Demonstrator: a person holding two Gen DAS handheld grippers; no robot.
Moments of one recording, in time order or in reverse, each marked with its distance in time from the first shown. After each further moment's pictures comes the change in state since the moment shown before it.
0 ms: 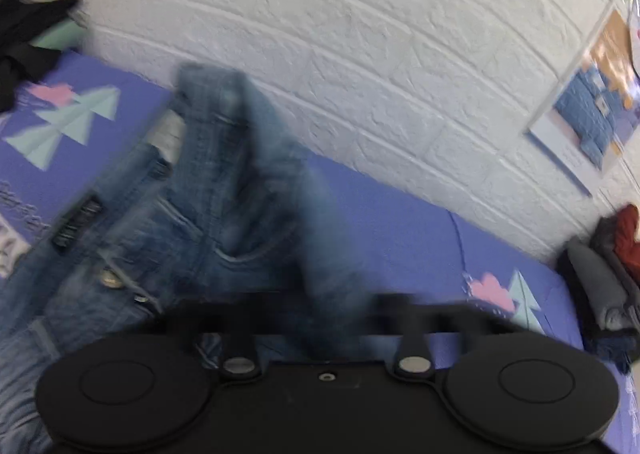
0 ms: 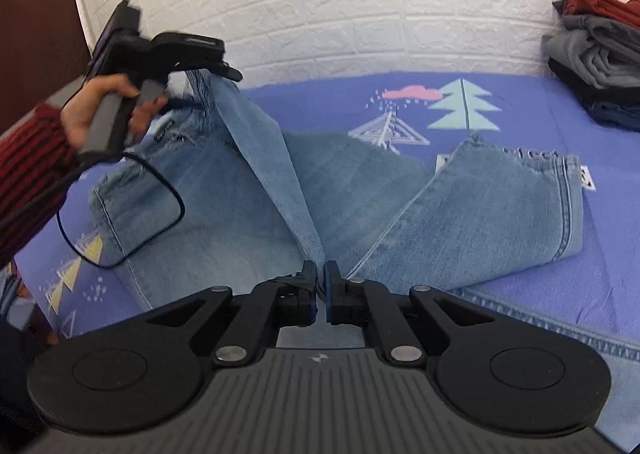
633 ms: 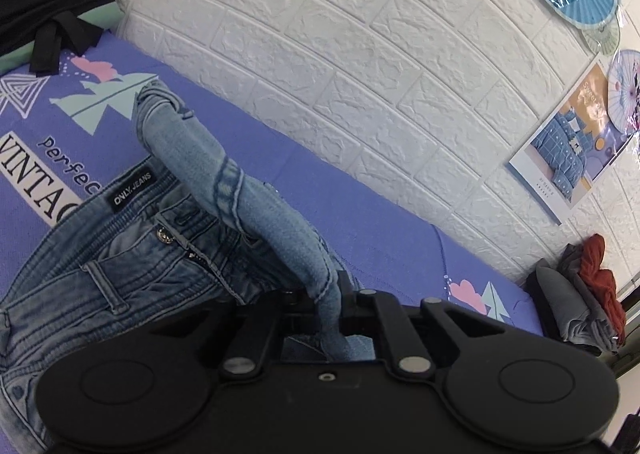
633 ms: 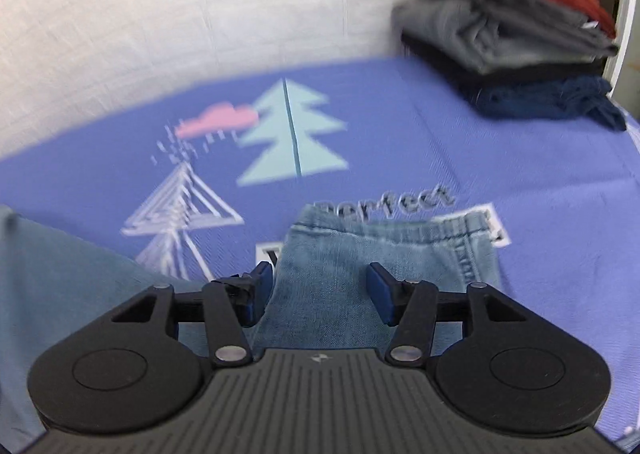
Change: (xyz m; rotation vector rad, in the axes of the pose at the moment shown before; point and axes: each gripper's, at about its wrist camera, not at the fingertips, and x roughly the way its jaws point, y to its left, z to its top) left arm -0.067 0.048 -0.028 -0.115 -0.100 -0.072; right arm 0.100 -0.064 0.074 0.276 0.016 -0.491
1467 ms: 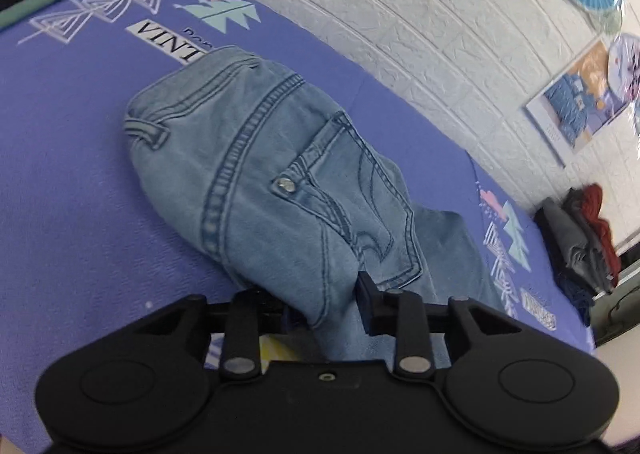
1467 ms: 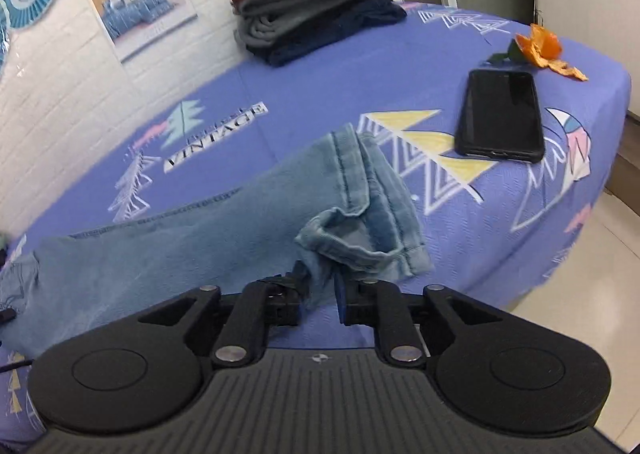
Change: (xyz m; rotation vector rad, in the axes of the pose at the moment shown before) left arm -0.101 0.089 -0.083 -0.061 0.139 0.019; right arm -0.213 -0.146 -0.172 0.372 -0.073 -0.021
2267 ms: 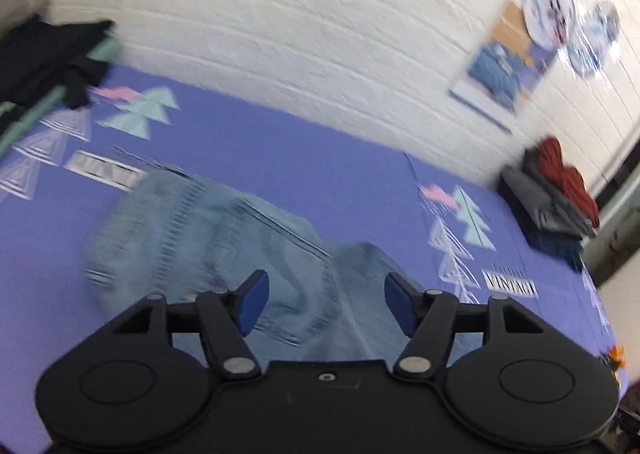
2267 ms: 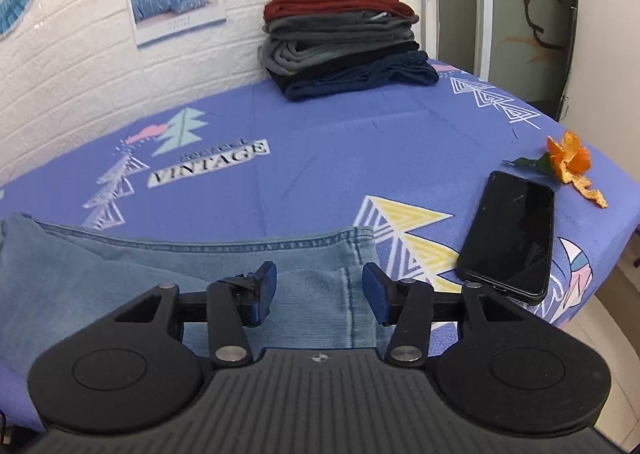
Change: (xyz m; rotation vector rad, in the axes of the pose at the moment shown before) left arm -0.029 -0.090 0.031 0.323 0.006 -0.028; right arm 0.032 0.013 0.040 -0.253 -0.062 -0.075
